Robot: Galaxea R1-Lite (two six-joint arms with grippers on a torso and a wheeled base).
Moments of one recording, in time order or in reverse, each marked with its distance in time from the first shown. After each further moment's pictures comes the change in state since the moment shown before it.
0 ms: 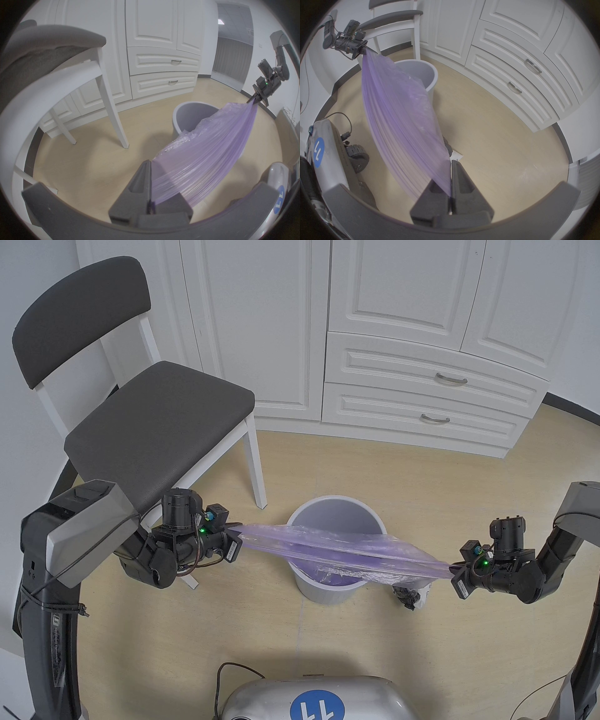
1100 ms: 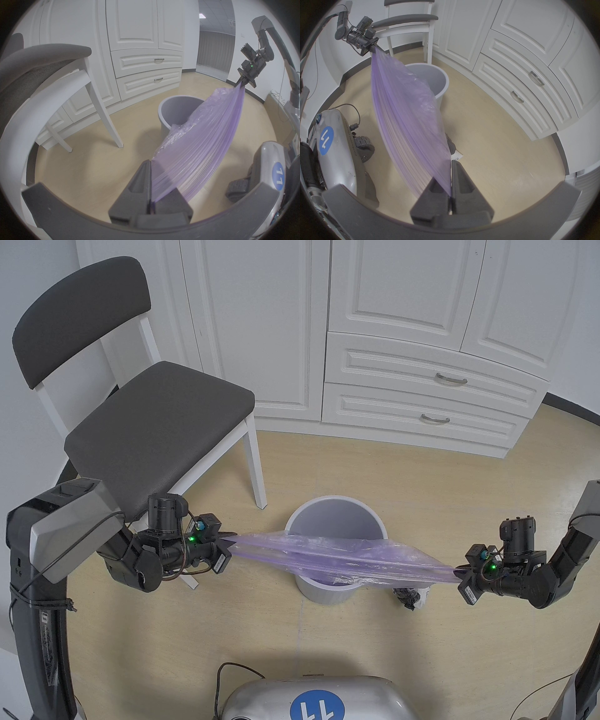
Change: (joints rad) left arm 0.036 -0.059 0.110 0.006 -0.116 0.162; right arm 0.013 -0.111 0.102 0.013 0.017 -0.088
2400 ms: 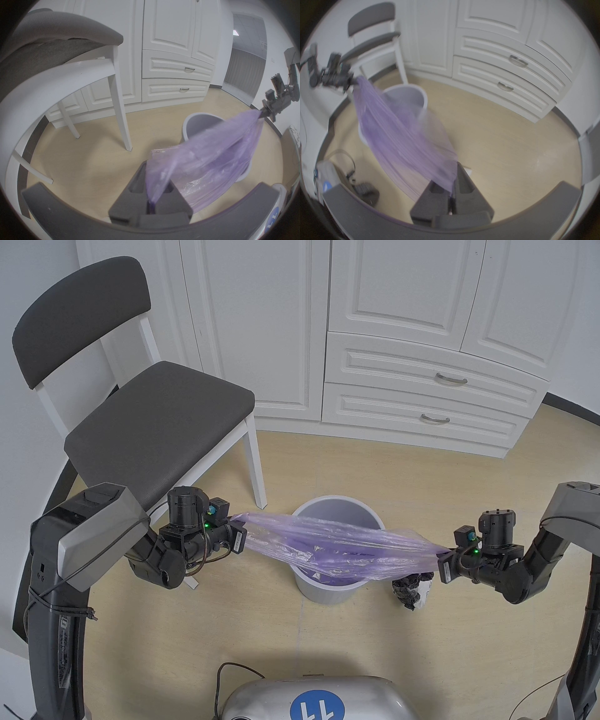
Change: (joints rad) left arm -0.076 0.097 -0.160 -0.061 0.161 -0.316; right arm 0.071 0.156 -0.172 -0.135 0.005 0.387
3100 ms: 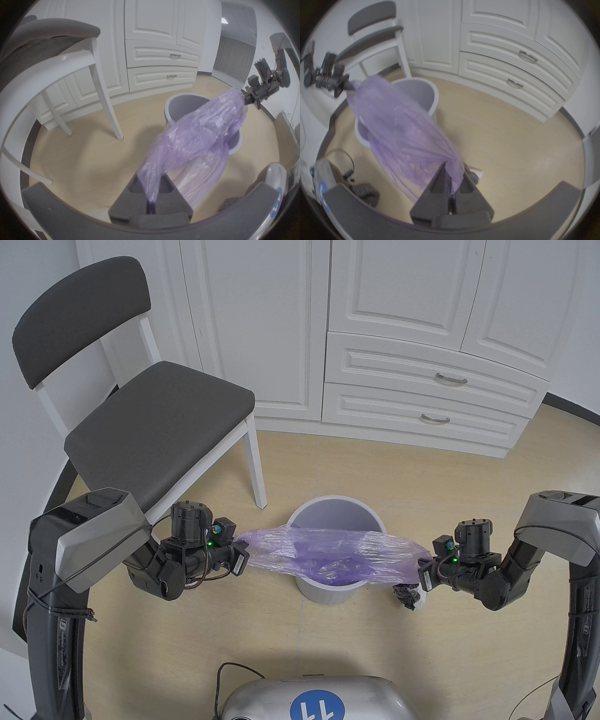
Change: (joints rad) left arm -0.019 -0.016 0.101 0.038 -0.034 0.116; right arm 0.064 0.129 -0.087 -0.019 -0.030 0.008
